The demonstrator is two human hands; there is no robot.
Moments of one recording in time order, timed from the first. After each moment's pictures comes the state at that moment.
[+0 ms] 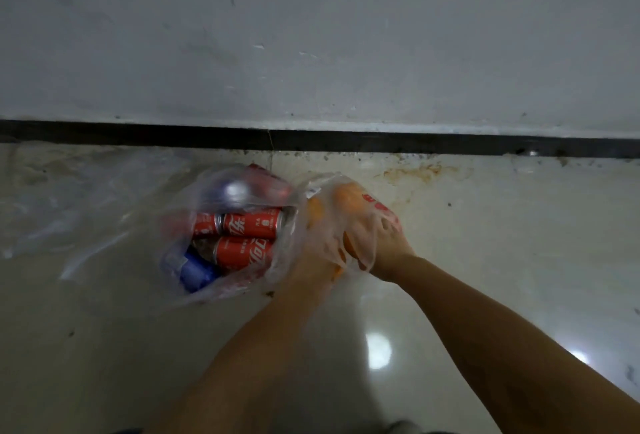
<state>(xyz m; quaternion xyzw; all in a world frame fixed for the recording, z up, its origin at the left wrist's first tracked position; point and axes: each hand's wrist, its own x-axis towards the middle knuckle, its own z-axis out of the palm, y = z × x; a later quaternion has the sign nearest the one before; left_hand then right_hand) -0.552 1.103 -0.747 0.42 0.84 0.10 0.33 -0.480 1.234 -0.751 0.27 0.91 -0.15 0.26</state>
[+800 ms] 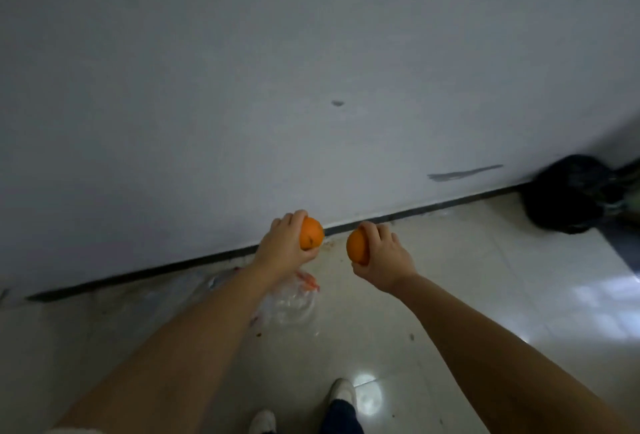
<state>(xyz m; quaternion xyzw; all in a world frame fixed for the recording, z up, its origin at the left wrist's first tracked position) -0.532 1.136 -0.139 0.49 0.82 0.18 0.24 -0.347 1.235 -0.137 0.44 0.87 -0.23 0.06</state>
